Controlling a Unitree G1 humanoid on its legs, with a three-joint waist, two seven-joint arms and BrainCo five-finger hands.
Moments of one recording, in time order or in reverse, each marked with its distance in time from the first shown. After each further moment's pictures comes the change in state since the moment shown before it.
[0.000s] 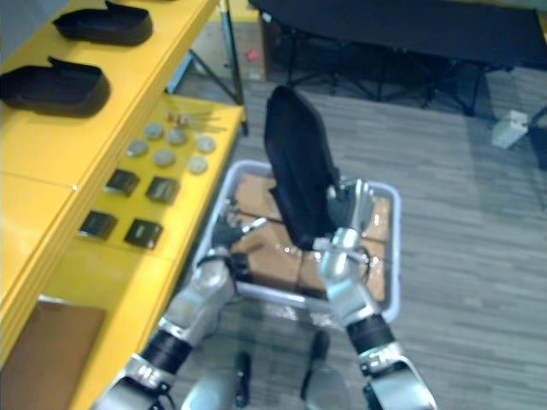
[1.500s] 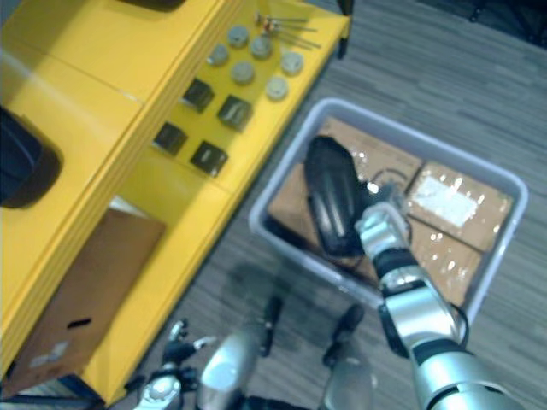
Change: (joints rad) left arm 0.470 0.096 0.080 0.458 0.162 -0.351 -0.221; right arm -0.475 -0.208 -0.021 0.716 0.253 0.330 0.430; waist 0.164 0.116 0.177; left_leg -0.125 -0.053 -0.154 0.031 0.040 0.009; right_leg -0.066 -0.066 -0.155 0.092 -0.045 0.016
